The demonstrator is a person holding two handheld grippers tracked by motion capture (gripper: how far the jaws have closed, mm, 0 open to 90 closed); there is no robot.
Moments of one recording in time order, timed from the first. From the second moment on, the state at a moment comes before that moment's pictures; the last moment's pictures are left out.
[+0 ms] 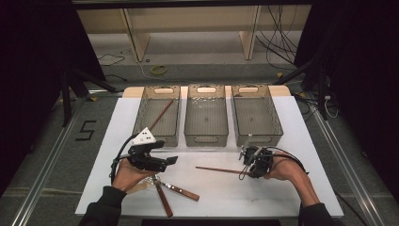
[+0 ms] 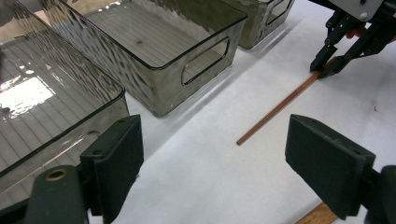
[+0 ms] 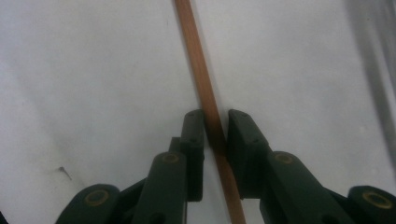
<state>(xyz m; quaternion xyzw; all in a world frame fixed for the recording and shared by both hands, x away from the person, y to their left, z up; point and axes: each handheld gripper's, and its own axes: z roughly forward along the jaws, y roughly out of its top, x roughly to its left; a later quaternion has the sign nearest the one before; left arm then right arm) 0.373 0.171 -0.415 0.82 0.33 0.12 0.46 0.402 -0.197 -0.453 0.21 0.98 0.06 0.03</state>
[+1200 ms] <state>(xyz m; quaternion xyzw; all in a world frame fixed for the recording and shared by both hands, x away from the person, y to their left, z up) 0.369 0.137 -0.421 0.87 0.26 0.10 0.41 0.372 -0.174 -0.415 0.08 0.99 0.10 0.05</state>
